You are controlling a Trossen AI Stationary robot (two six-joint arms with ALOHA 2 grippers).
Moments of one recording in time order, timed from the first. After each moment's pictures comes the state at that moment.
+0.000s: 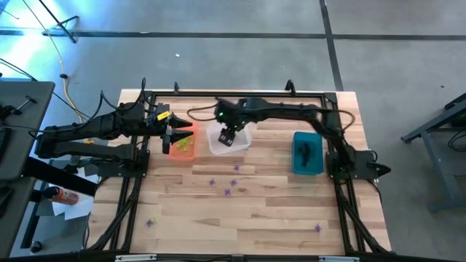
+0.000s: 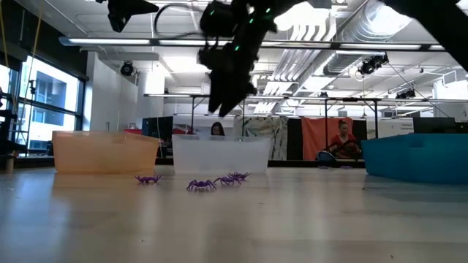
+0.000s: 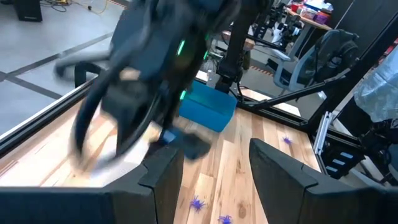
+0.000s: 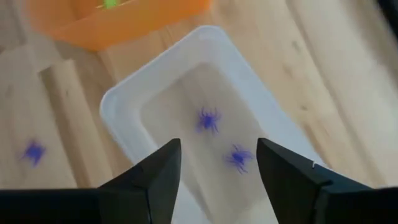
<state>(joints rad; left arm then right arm) 0.14 0.71 0.79 -0.33 0.01 -0.29 -0.21 2.14 1.94 -0.90 0.03 0.18</state>
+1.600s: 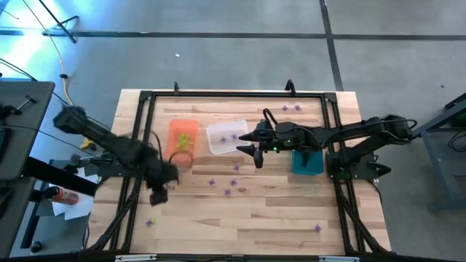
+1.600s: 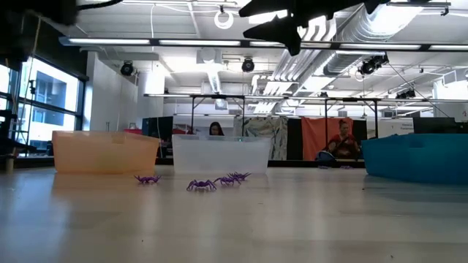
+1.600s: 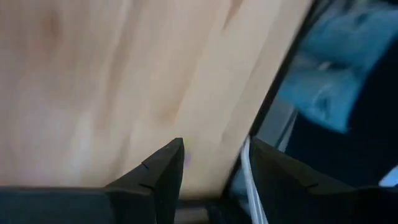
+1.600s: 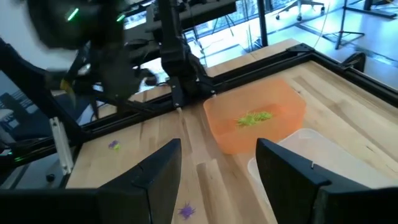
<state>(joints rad) -0.45 1.09 0.85 -0.93 0.38 -0.92 0.03 1.38 0.92 0.20 0.11 0.33</state>
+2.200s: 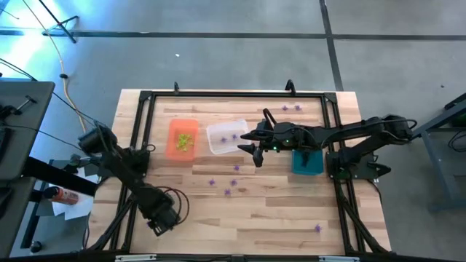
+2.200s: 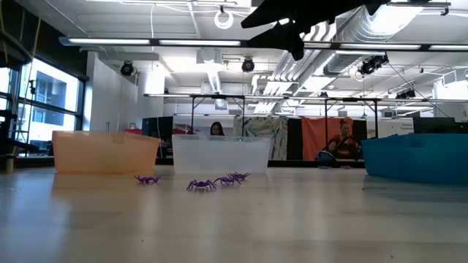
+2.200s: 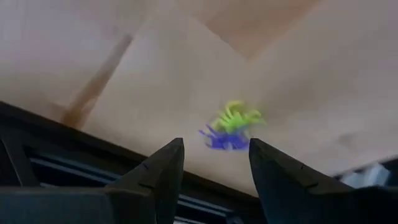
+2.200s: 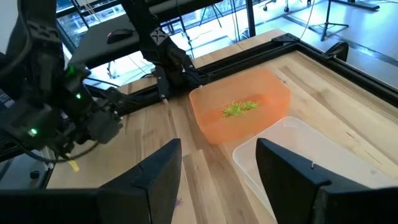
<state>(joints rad) -0.82 1.66 0.84 -0.80 0.48 -1.46 0.03 1.38 0.92 0.15 0.15 0.33</state>
